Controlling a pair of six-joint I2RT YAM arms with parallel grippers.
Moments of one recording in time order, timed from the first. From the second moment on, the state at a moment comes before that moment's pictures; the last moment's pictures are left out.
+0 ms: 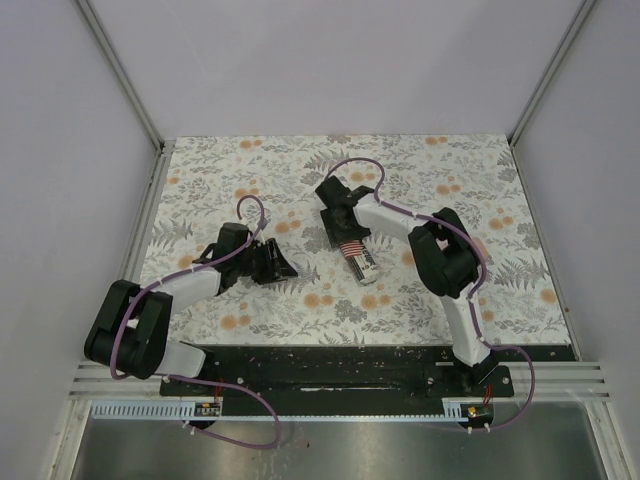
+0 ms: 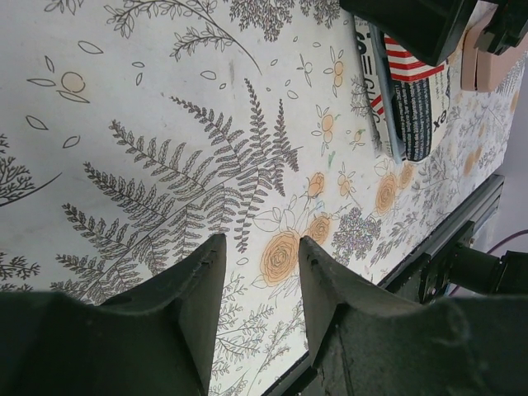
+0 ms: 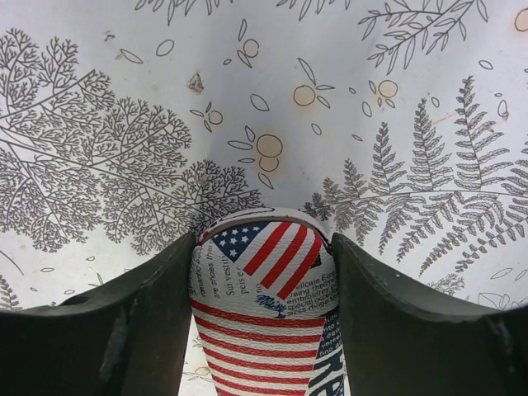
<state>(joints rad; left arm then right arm) -0.31 1.38 0.54 0.05 0.51 -0.62 0.68 2.17 1.66 -0.69 0.24 0.31</state>
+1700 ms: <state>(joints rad) -0.32 1.28 0.53 0.03 0.51 -0.62 0.68 1.68 1.33 -0.66 0.20 0.43</state>
